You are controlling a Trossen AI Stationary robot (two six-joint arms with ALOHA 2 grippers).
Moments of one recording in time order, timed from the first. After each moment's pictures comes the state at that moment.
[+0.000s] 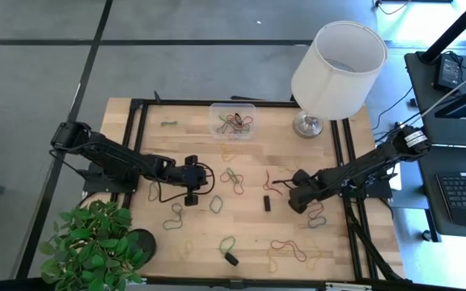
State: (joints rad) left arm -0.16 1.38 0.59 -0.08 -0.22 -0.19; right arm 0.37 1.42 0.58 -0.68 0.15 1.15
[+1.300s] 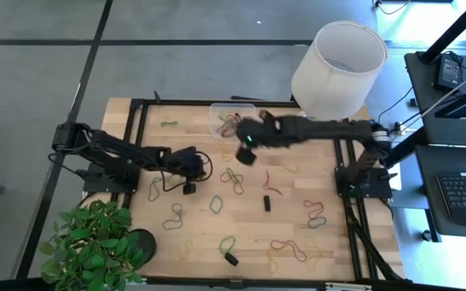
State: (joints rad) left arm 0.06 1.38 0.44 0.13 -0.04 -0.03; right arm -0.08 1.77 1.65 -0.88 0.40 0.24
